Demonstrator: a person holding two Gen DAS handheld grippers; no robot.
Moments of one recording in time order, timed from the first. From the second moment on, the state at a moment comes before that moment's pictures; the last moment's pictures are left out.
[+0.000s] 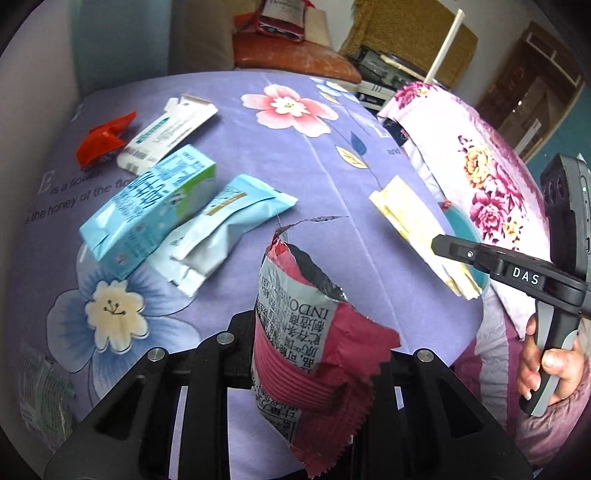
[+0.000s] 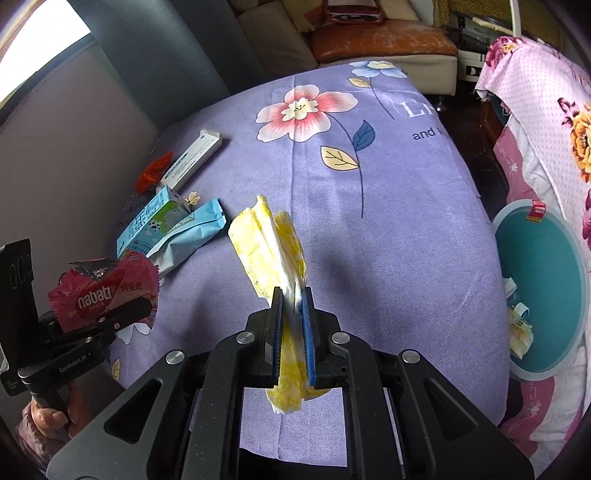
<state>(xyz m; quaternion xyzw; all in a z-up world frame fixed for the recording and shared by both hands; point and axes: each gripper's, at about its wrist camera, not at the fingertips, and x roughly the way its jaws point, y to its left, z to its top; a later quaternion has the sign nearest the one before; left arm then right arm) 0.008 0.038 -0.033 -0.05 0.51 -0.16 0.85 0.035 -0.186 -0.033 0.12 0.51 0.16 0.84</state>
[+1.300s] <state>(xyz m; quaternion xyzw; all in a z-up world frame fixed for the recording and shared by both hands) 0.088 -0.288 -0.068 0.09 0.53 -0.34 0.77 0.003 -0.463 -0.068 0.26 0.47 -0.08 0.84</state>
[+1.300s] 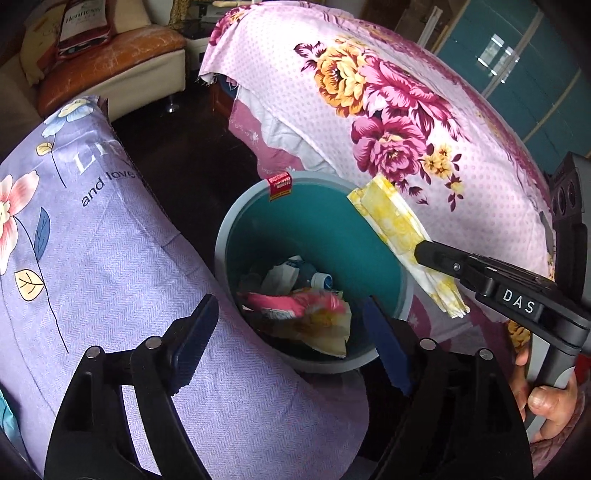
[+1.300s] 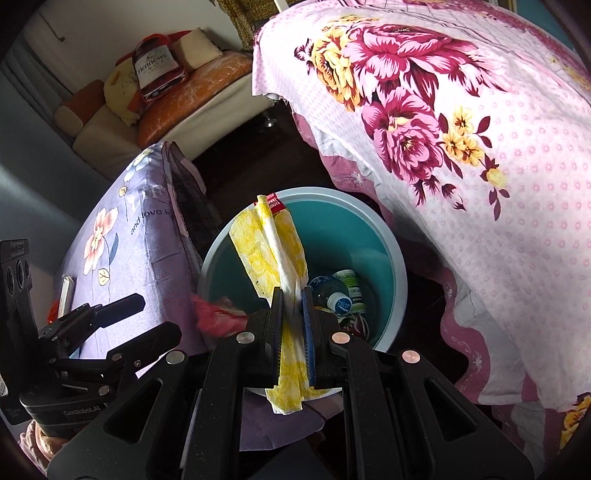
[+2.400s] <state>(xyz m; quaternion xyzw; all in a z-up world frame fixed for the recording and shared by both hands) 0.077 -0.187 -0.057 0.05 0.53 -0.30 0.79 0.031 -0.390 -0.043 0.21 0.51 -0.07 0.83</state>
